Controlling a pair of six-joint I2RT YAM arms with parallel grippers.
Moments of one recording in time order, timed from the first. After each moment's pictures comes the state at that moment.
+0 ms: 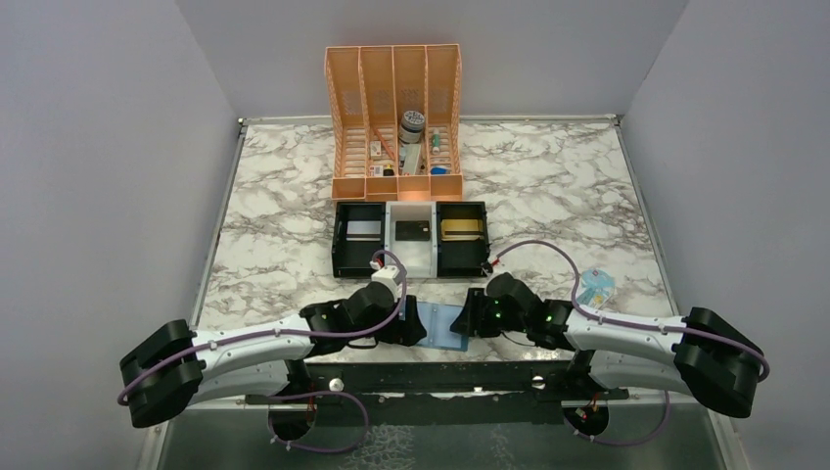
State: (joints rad) left arm -1.08 0.98 0.34 -0.08 -0.04 -0.82; right arm 0.98 1.10 0.32 0.01 -0.02 0.91
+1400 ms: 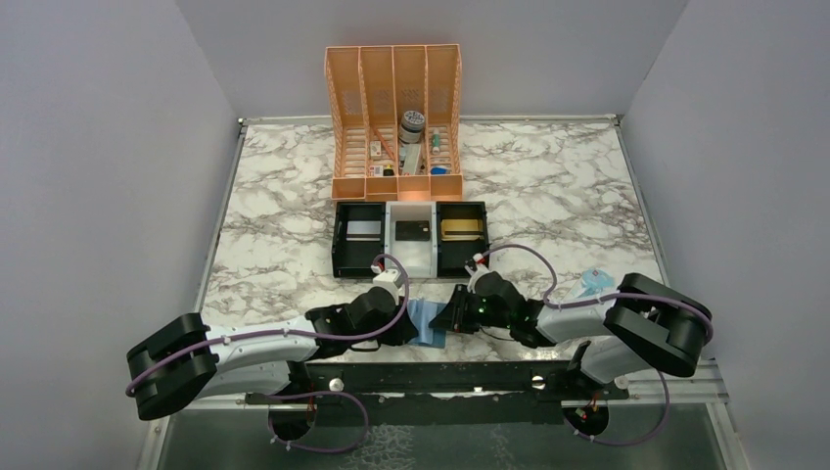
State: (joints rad) left arm -1.10 1.06 0.29 0.06 -0.05 -0.85; right arm 0.98 1.43 0.29 0.55 -0.16 1.08
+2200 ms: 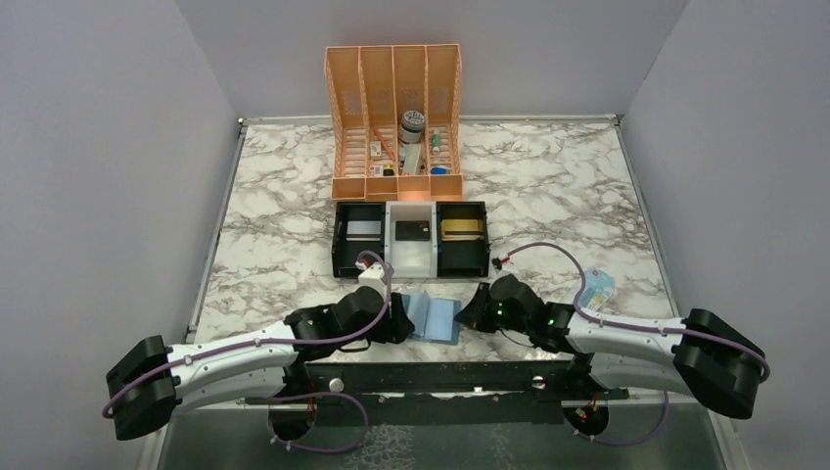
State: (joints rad) left arm -1.10 0.85 0.30 -0.14 -0.13 -0.86; right arm 0.98 1.11 0.28 0.17 0.06 1.03
